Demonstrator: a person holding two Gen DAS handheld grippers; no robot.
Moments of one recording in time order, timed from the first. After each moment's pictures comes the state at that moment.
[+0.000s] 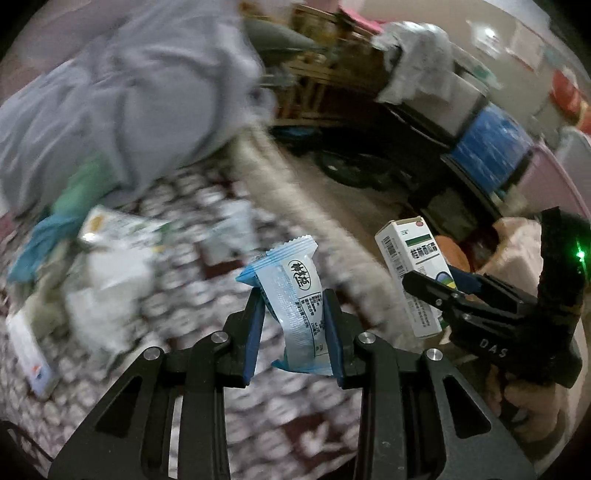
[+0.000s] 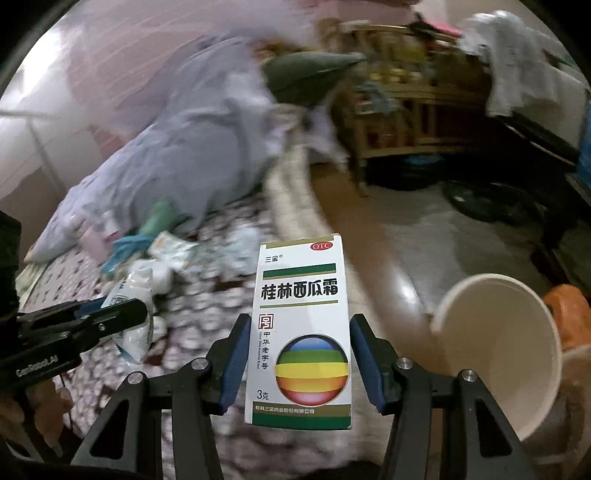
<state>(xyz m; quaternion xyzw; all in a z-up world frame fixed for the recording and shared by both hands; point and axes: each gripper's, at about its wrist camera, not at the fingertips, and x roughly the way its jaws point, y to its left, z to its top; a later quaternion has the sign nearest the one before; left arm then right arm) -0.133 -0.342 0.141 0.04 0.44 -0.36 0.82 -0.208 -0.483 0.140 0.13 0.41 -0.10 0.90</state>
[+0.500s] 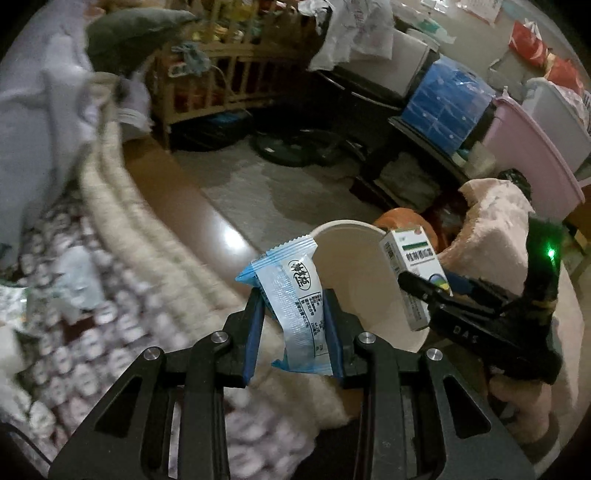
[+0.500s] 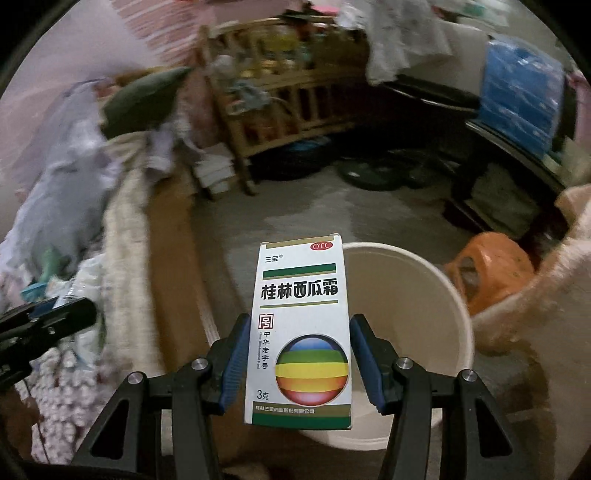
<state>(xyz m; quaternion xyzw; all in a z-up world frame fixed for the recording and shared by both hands) -0.145 -0.489 0.119 0.08 0.45 -0.44 0.77 -0.275 -0.630 0.112 0.17 0.41 -0.26 0.85</state>
